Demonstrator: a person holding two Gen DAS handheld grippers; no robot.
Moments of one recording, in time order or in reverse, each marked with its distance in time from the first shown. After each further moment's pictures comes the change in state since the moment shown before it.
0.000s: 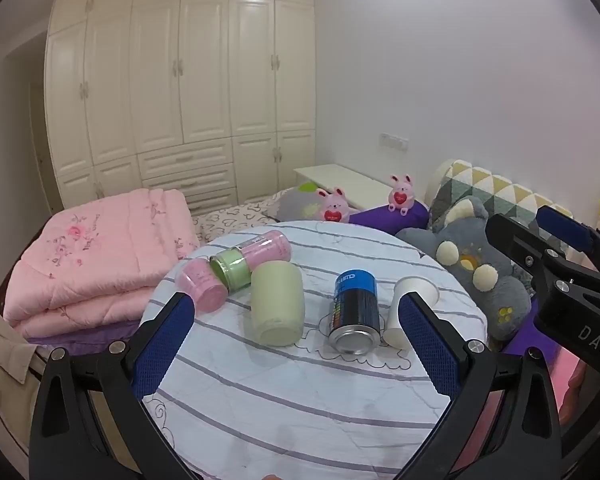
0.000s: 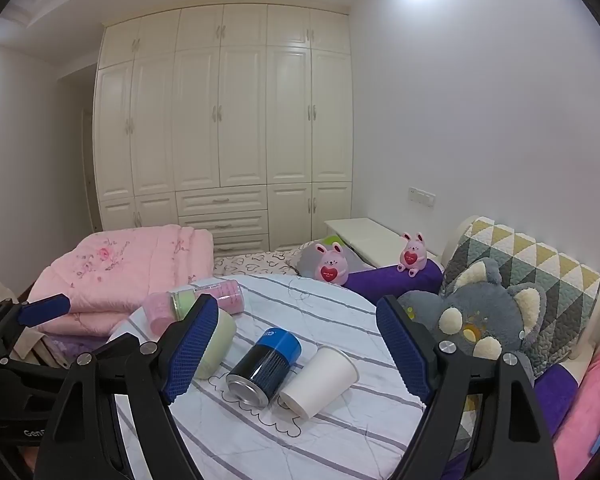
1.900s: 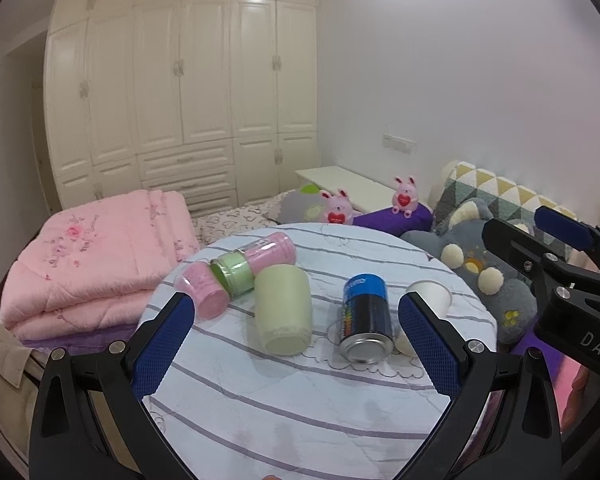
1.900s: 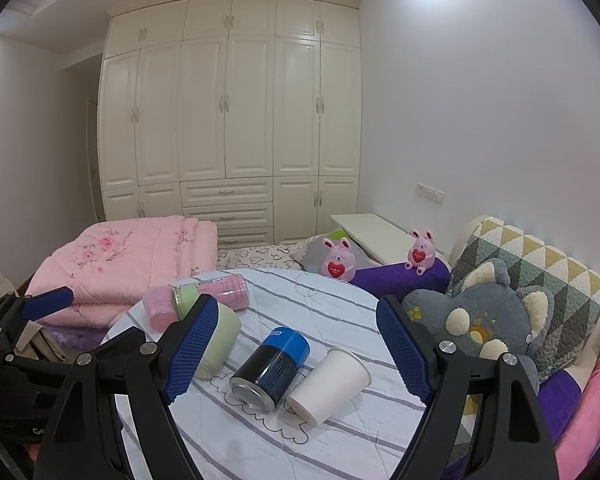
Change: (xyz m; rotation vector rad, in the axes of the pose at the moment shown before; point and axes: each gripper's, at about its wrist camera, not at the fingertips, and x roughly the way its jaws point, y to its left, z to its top) left arm 0.024 0.009 0.001 -0.004 0.000 -0.015; right arm 0.022 0.006 -0.003 -0.032 0.028 0.014
